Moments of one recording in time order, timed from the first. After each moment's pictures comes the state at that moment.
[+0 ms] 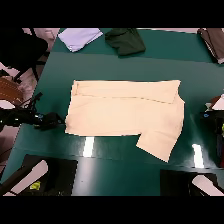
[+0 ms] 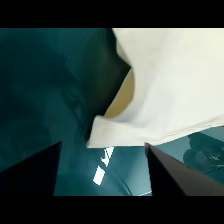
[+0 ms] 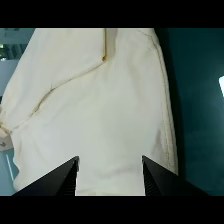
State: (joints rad) left arm 0.50 -1.00 0.57 0.99 -1.28 -1.16; right arm -0.80 -1.11 0.68 -0.60 1.36 1.04
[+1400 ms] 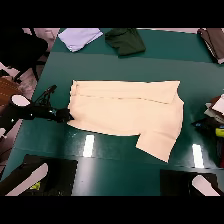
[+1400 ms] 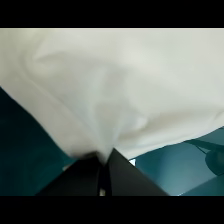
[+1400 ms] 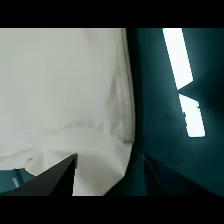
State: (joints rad) left arm 0.20 -0.98 0.61 0.90 -1.13 -1.22; right arm -0.66 -1.06 0.65 -0.89 1.34 1.16
